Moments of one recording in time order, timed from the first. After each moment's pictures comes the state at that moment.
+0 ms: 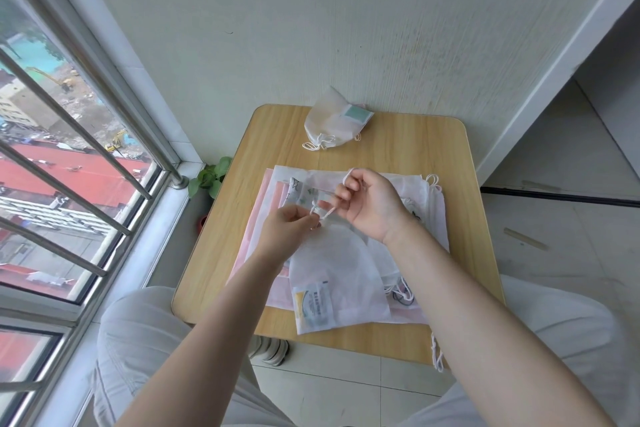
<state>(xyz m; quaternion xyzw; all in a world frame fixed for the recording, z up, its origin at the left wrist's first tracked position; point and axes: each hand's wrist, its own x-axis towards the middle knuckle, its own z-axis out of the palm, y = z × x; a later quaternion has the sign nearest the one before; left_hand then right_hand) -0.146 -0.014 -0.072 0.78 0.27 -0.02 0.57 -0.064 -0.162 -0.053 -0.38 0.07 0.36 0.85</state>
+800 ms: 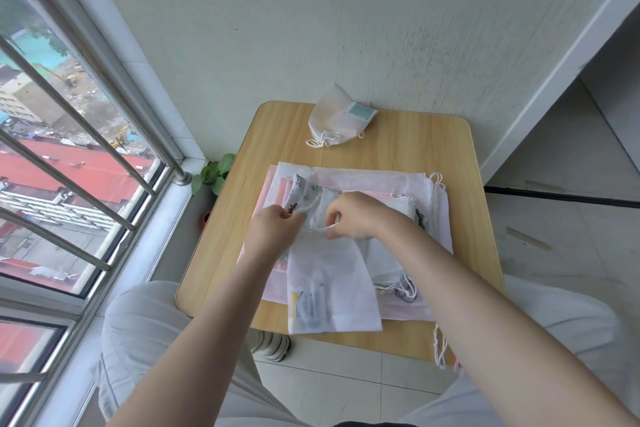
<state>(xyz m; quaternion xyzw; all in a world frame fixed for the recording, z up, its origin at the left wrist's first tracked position) -0.145 0.005 -0.076 0.85 0.31 -0.06 0.41 -0.073 -0.152 -0.048 -0.90 -0.28 0.28 0.16</state>
